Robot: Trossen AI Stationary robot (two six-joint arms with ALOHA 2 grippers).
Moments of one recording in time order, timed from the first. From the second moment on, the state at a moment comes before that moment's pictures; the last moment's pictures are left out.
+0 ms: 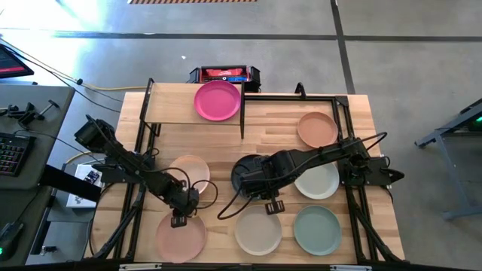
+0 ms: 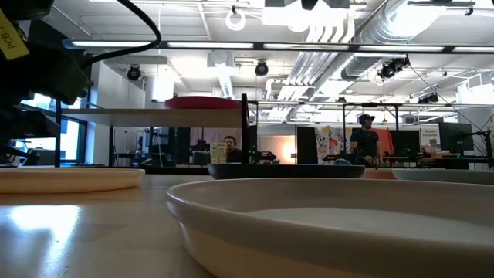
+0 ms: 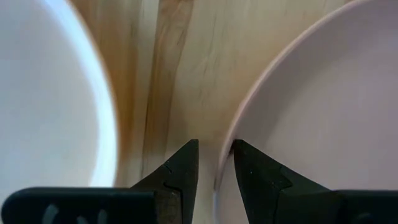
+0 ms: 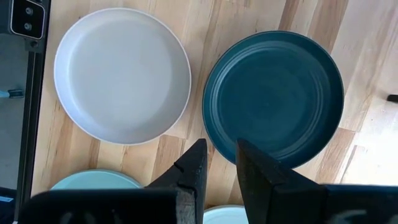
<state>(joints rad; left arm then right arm) -0.58 1.50 0.70 -0.51 0.11 -0.76 0.32 2.03 2.18 -1.51 0.02 0.07</state>
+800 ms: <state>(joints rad) -0.58 1.50 0.76 -0.52 0.14 -0.86 0.32 2.03 2.18 -1.52 0.08 0.07</state>
